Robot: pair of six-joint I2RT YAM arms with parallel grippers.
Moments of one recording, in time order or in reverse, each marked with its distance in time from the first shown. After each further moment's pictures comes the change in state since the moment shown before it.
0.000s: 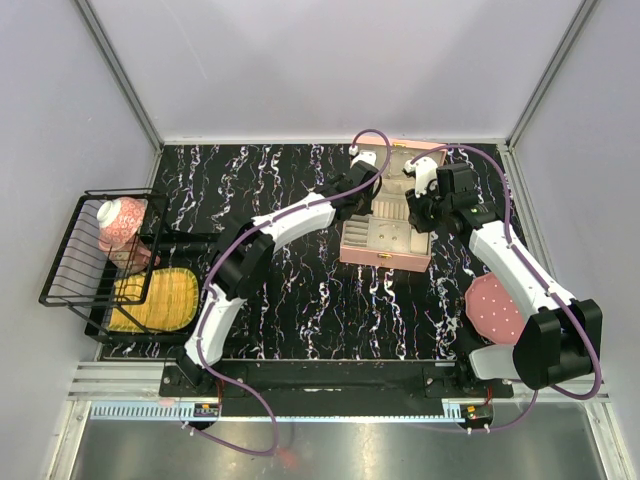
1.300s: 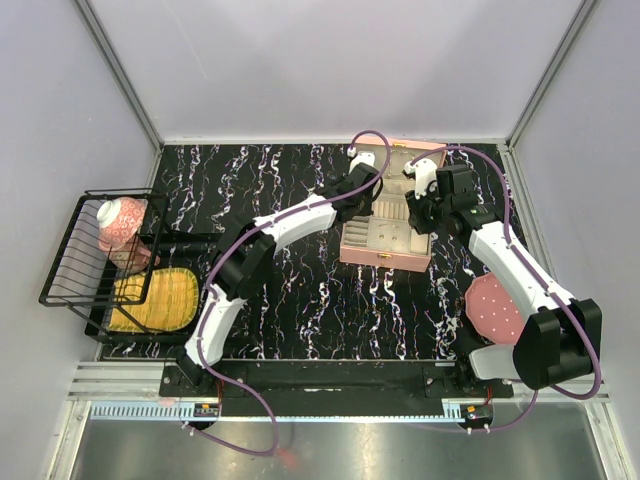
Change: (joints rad) left arm -0.007 0.008 -0.006 0.008 -0.040 -0.040; right arm 0.000 -0.001 -0.011 0.000 0.000 0.000
